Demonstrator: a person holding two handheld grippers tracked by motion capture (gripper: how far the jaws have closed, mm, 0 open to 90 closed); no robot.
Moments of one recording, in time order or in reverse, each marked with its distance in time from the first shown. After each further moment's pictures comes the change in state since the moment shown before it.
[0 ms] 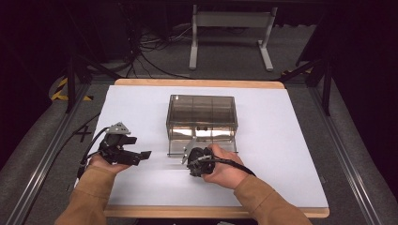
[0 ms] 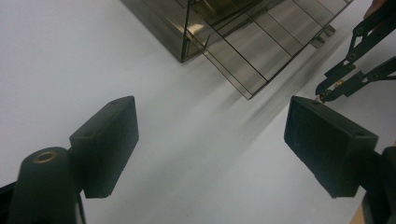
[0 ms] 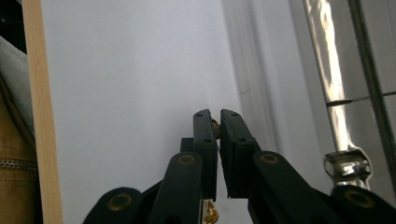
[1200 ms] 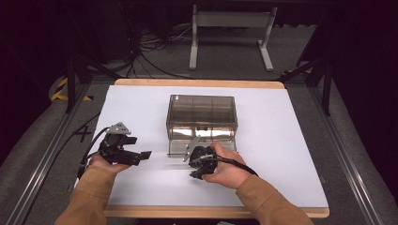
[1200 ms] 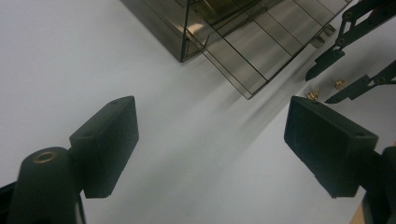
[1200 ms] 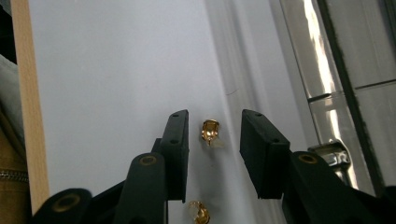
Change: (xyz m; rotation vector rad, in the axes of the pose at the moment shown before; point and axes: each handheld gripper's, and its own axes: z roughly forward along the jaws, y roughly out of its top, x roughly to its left) left arm 0.000 0.000 0.001 0.005 -0.002 0.000; right arm -0.002 -0.005 0.001 -0.038 -0.028 0.031
